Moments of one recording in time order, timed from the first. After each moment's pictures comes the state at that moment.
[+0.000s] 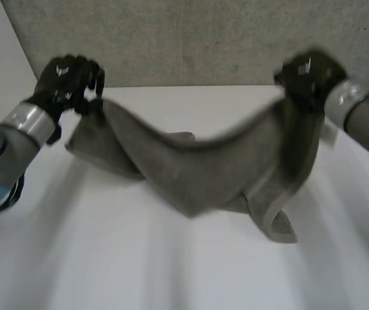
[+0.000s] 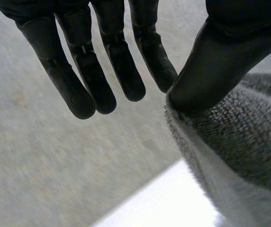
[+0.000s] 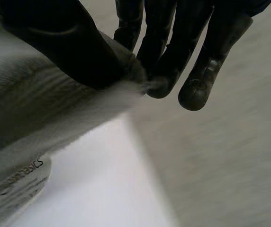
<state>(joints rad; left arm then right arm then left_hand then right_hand) 4.52 -2.03 -1.32 3.56 -1.17 3.23 1.87 -1.16 1.07 0.12 1.36 2.39 1.36 1.36 1.38 1.36 1.19 1.33 1.34 1.35 1.35 1.18</state>
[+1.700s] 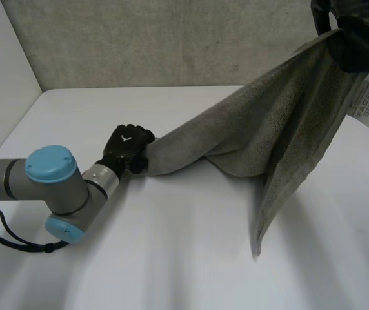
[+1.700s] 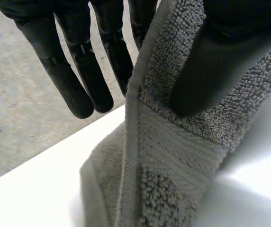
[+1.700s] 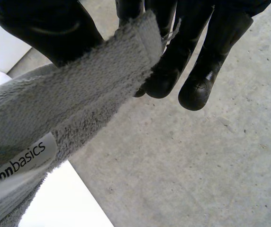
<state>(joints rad) 4.33 -2.40 -1.37 3.73 -1.26 3.31 1.87 -1.76 1.37 0.21 1.32 2.70 1.21 1.21 1.21 1.20 1.03 1.33 1.34 1.35 1.35 1.18</state>
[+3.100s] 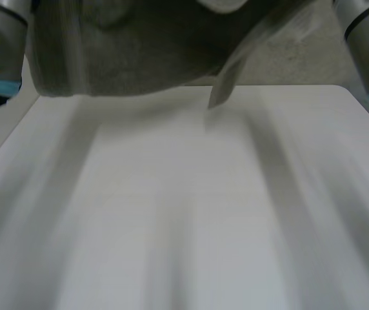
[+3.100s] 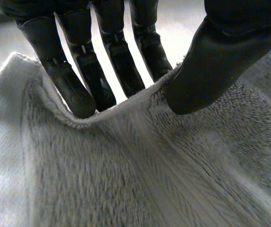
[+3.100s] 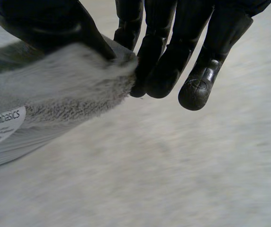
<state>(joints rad) 4.44 -2.12 -0.76 3.66 -1.34 3.13 1.94 -1.14 0.77 -0.06 1.44 2.52 1.36 1.36 1.38 1.36 1.20 1.34 1.34 1.35 1.35 1.18</state>
